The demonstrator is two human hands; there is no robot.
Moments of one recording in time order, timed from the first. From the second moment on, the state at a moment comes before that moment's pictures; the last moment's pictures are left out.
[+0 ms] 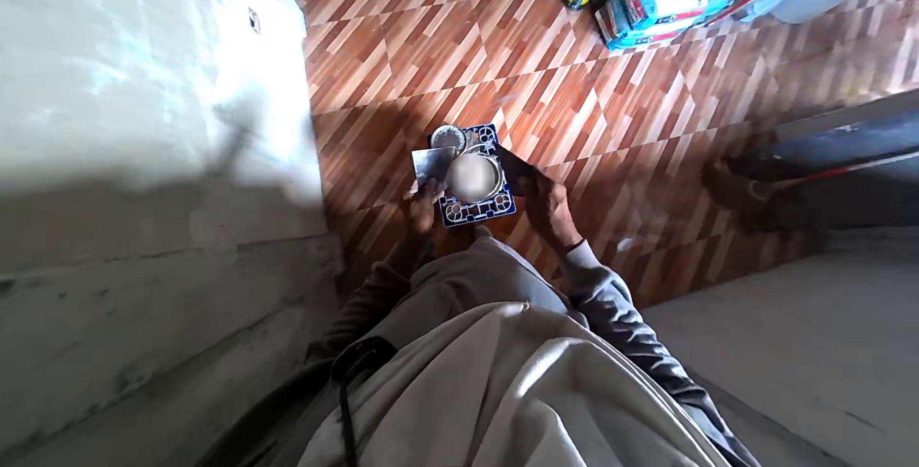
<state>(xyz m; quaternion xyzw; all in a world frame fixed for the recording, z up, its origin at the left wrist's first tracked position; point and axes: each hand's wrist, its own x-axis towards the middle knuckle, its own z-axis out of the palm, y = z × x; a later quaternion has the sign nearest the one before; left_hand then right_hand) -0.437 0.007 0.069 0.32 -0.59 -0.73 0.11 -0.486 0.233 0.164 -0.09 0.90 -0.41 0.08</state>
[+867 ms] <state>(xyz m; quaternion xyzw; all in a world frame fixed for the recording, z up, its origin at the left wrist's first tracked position) -0.460 0.081 0.107 0.23 -0.45 -0.86 -0.08 -0.474 0.249 0.121 -0.15 0.81 -0.56 0.08</state>
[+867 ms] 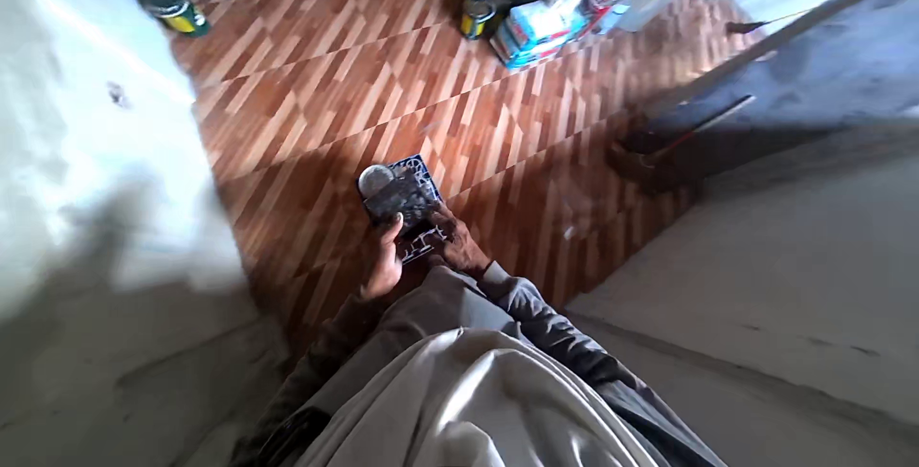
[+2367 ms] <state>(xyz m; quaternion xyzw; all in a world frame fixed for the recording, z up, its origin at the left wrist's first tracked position) -0.317 -0.146 0.124 0.28 -0.28 -0.92 0.06 -0.489 0.128 0.114 0.07 0.69 -0.68 0.22</state>
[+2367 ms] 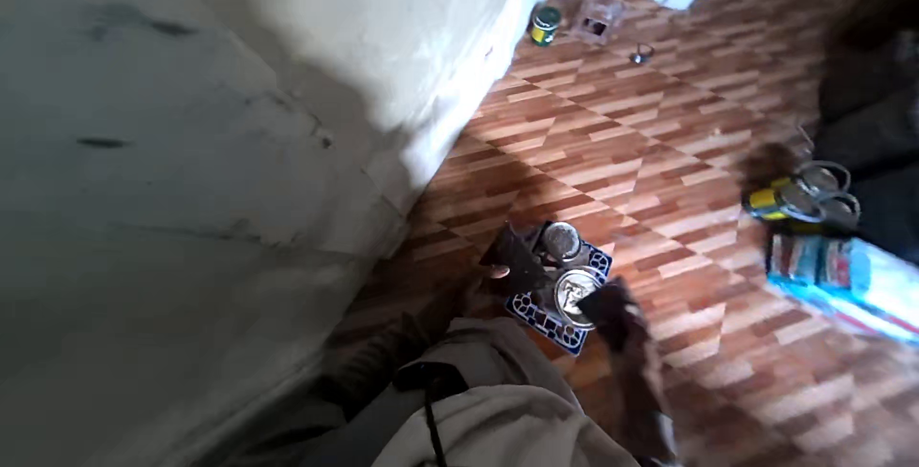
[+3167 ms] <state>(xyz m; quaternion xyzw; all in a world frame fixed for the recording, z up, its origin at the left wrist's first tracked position) -0.254 -0.072 0.182 0.36 -0.65 -0.29 0.60 -0.533 0.186 0.045 -0.12 0.85 -0.36 0.36</state>
